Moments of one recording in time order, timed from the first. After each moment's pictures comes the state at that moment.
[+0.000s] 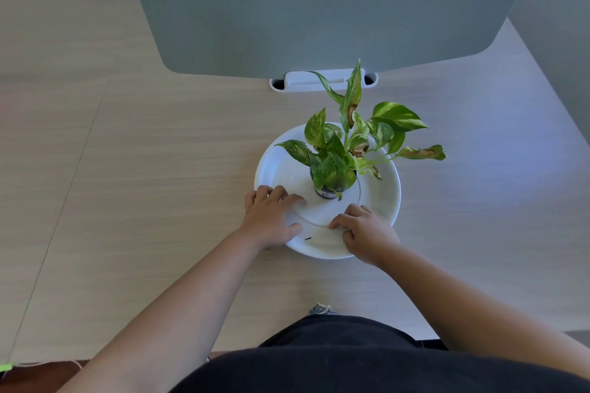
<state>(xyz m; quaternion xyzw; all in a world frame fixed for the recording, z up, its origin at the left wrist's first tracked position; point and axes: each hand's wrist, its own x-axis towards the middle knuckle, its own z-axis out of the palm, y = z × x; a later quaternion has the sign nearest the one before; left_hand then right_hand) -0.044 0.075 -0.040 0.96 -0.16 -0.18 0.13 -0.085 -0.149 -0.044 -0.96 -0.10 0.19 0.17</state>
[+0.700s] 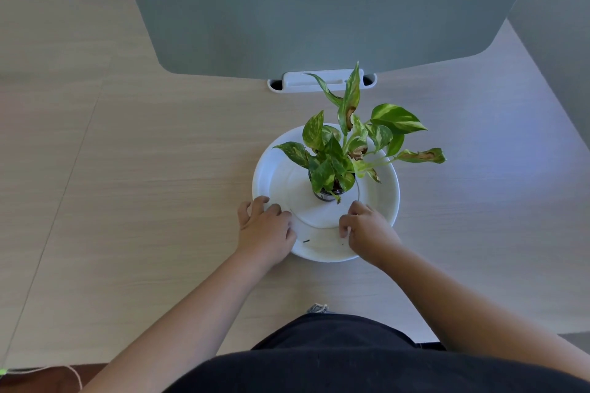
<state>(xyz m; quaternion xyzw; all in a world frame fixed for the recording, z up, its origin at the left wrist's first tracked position) -0.069 0.066 -0.032 0.98 -0.11 -0.14 0.04 -0.079 -0.150 -0.039 -0.96 -0.07 0.18 0.18</state>
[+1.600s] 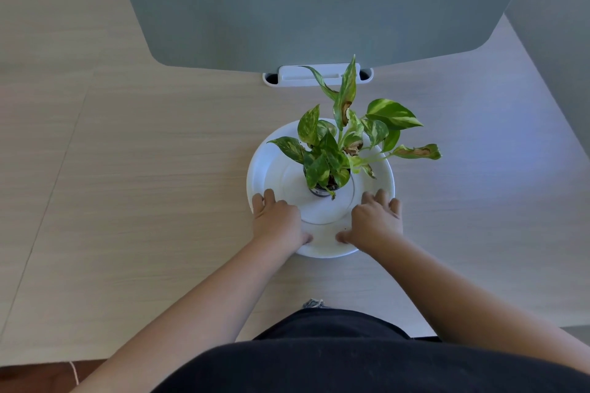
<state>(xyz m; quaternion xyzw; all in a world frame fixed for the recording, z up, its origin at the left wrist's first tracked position) -0.054 0.027 -0.021 0.97 -0.07 -0.24 -0.01 -0.067 -0.145 -0.016 -0.96 0.02 0.27 -0.04</state>
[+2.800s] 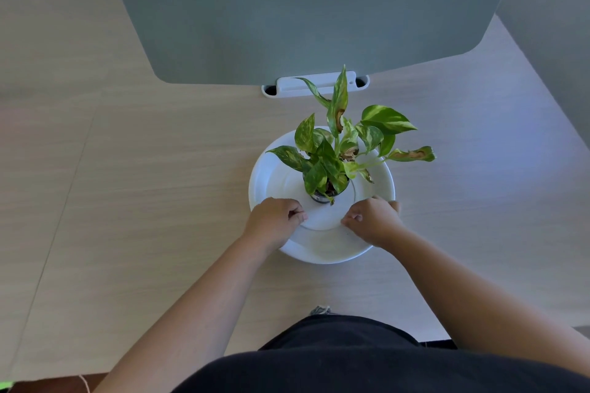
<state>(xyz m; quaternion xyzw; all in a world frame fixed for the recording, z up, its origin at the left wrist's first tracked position) -0.039 0.053 -0.016 0.93 -0.06 -0.23 0.27 -0.059 -0.163 -0.021 -0.96 0.03 0.20 0.20</state>
